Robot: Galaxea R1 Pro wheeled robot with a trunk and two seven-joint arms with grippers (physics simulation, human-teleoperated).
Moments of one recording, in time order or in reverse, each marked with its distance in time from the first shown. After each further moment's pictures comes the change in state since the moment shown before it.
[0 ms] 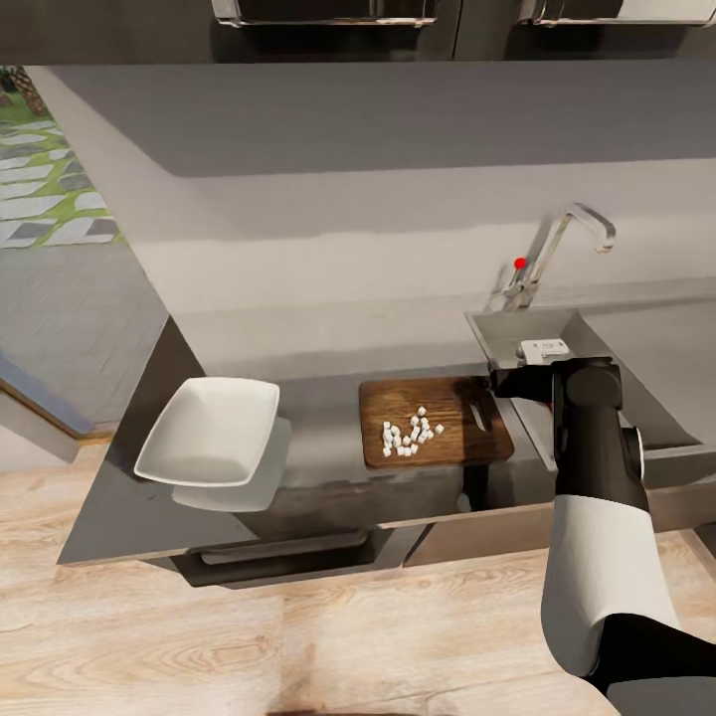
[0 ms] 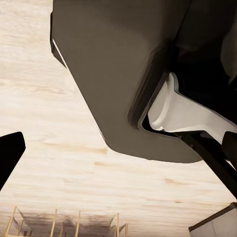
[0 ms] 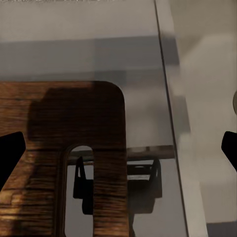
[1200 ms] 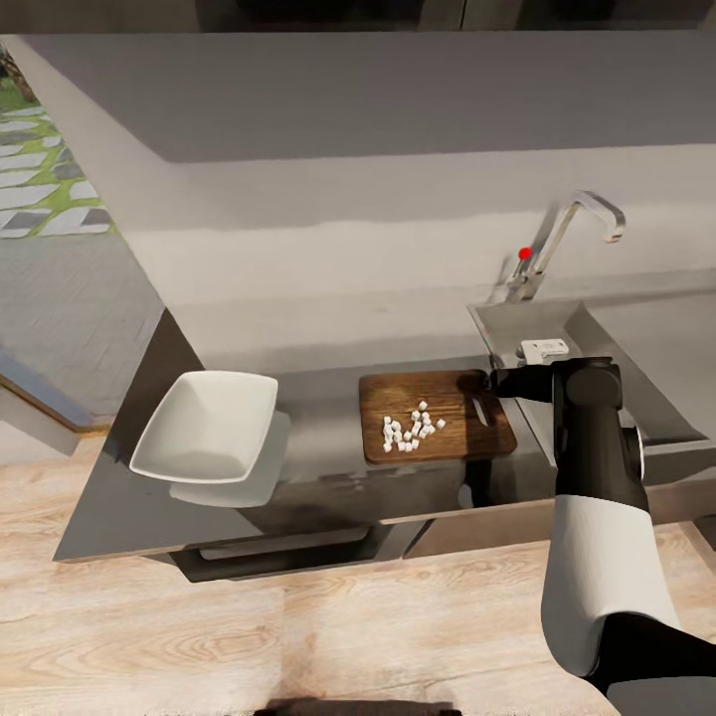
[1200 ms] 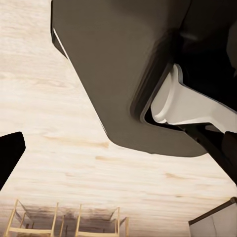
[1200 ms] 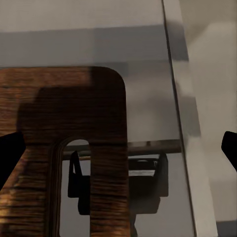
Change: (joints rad) left arm 0.000 0.000 0.000 0.000 0.000 0.000 0.000; right arm 0.000 0.000 0.000 0.000 0.000 0.000 0.000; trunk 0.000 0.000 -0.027
